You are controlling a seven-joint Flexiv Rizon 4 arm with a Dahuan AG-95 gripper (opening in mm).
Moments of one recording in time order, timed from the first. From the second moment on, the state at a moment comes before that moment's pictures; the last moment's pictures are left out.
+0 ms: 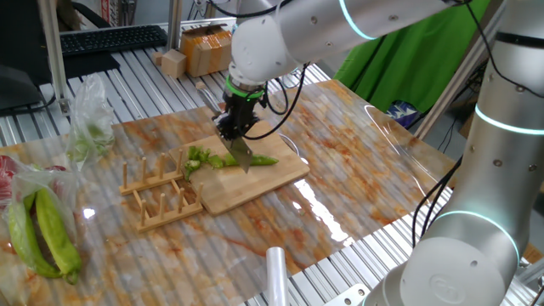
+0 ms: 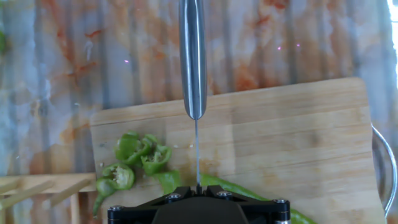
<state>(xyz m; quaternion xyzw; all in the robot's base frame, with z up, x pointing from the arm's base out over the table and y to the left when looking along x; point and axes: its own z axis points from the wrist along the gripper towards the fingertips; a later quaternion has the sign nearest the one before) 0.566 -0.002 0.080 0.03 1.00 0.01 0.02</state>
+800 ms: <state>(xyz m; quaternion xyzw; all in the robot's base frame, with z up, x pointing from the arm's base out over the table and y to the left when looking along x) 0.562 -0.011 0.074 0.03 1.00 0.01 0.03</state>
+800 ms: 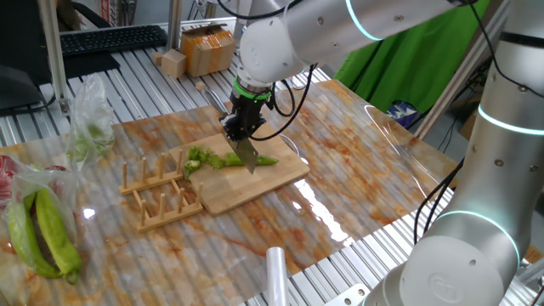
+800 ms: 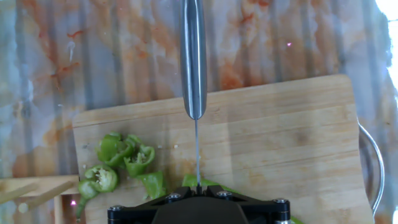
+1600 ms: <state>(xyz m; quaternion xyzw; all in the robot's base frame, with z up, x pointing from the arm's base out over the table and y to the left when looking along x) 0.565 -0.003 0.035 0.04 1.00 0.01 0.05</state>
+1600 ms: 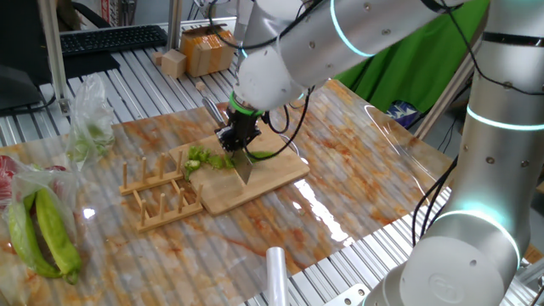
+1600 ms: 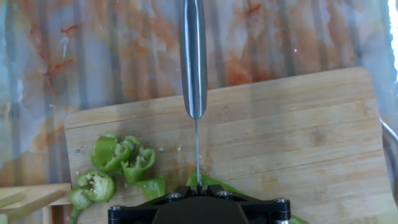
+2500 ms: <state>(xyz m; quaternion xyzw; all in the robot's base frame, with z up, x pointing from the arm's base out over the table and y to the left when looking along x) 0.561 -0.002 0.037 0.03 1.00 0.01 0.06</state>
